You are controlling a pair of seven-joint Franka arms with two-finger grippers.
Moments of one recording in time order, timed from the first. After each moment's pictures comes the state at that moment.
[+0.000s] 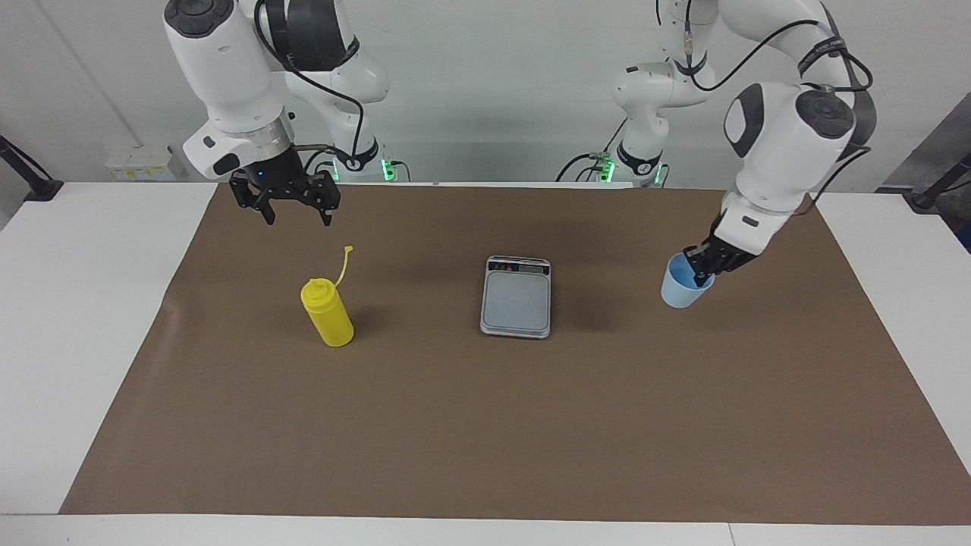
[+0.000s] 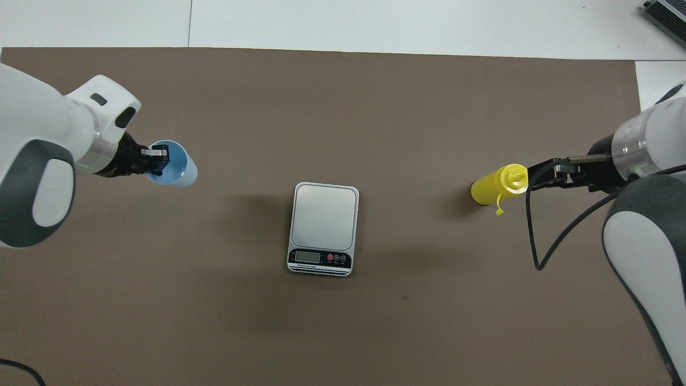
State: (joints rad) left arm -0.02 0.08 -0.22 -1.79 -0.03 1.89 -0.32; right arm -0.06 -0.01 0.16 -1.66 -0.01 1.64 0.13
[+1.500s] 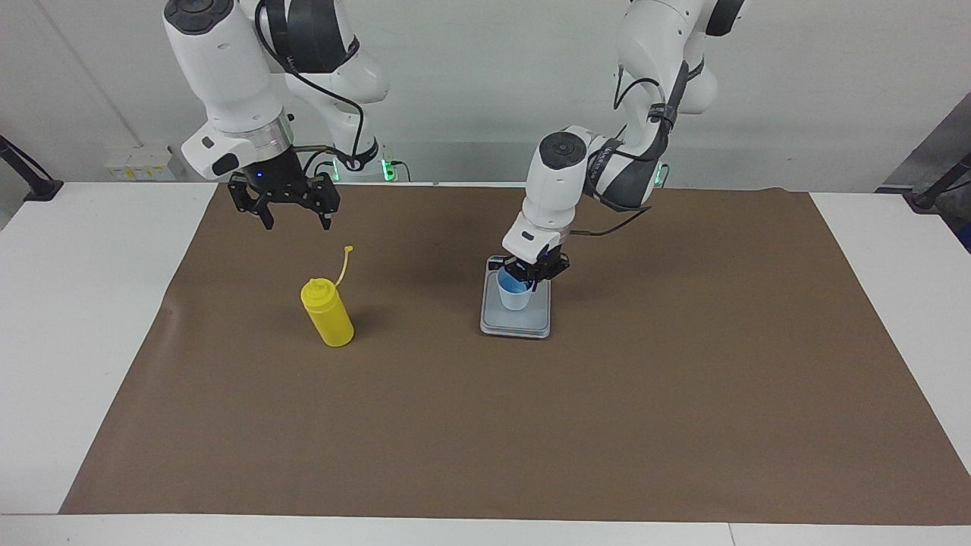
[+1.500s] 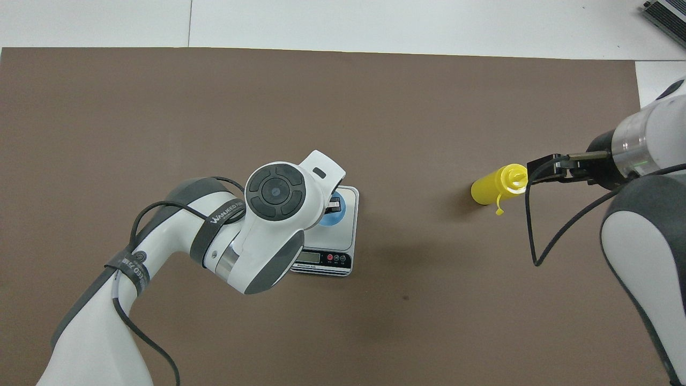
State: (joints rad) left arm -0.44 0.26 -0.23 -1.87 0.04 2.21 -0.74; right arm -0.06 -0.01 0.16 -1.67 -0.01 1.68 0.12
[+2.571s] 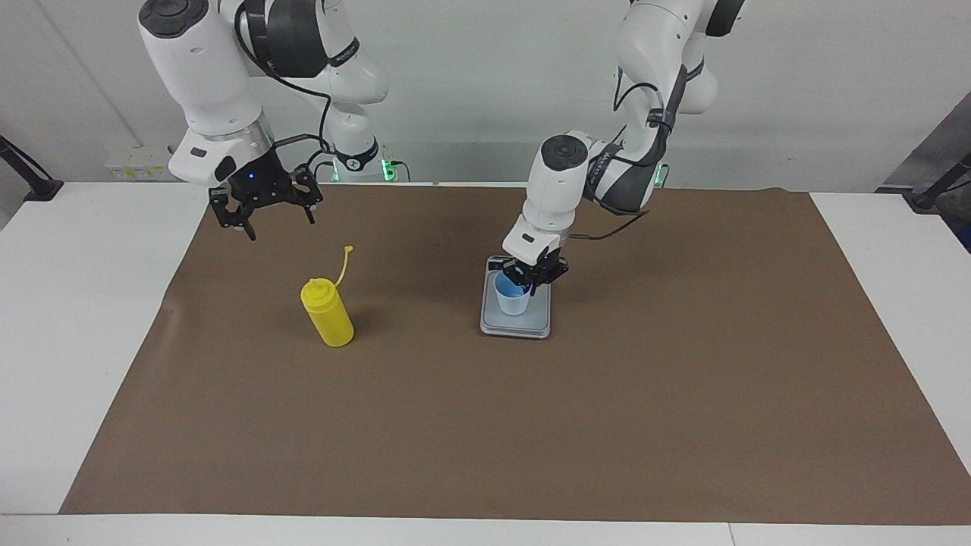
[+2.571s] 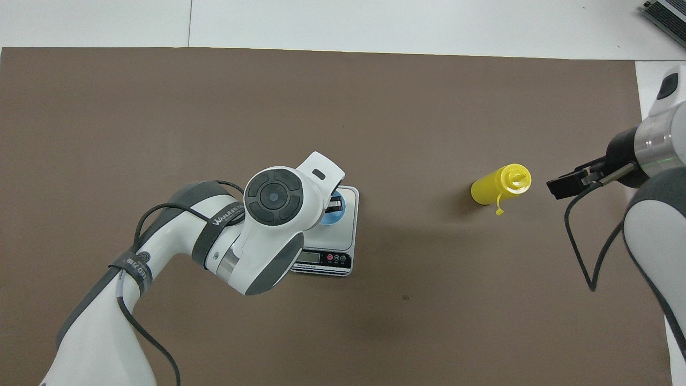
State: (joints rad) left arm -0.44 0.26 -0.23 -1.90 0.04 2.26 -0.74; right arm -0.12 -0.01 0.16 -1.69 0.01 1.71 -0.40
